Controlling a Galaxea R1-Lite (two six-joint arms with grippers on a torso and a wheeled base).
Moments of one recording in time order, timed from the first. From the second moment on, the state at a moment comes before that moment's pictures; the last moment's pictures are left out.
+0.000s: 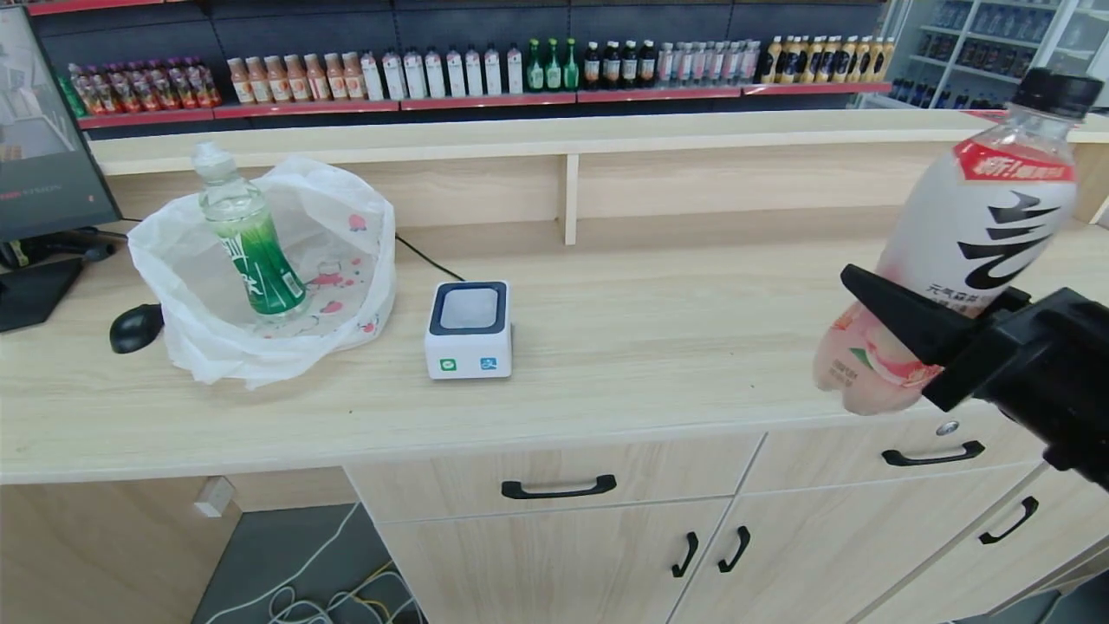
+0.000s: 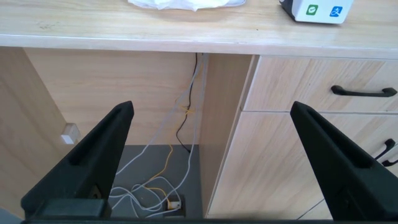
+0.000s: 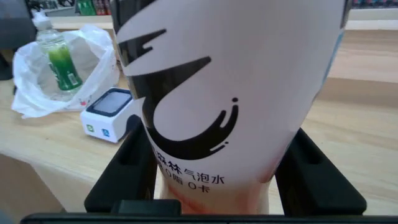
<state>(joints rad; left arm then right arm) 0.00 0.00 0.00 0.00 0.00 0.00 0.46 1.31 -0.41 -1.17 0.00 -0.01</state>
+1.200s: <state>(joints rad) 0.00 0.00 0.00 0.00 0.00 0.00 0.83 1.22 -0.35 -1.17 -0.01 -0.51</state>
